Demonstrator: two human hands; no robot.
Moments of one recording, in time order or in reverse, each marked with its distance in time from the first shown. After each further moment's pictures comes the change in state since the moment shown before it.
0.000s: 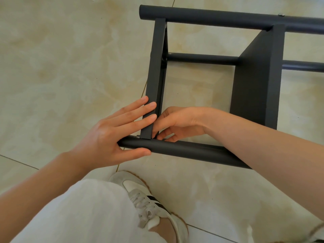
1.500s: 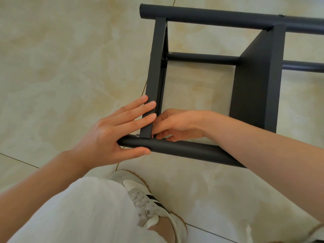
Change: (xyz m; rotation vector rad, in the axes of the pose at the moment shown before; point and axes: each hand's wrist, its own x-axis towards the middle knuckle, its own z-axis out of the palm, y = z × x) left_hand 0.000 0.002 0.000 0.005 0.000 -0.006; right_hand 0.001 0.006 0.006 0.006 0.019 -0.065
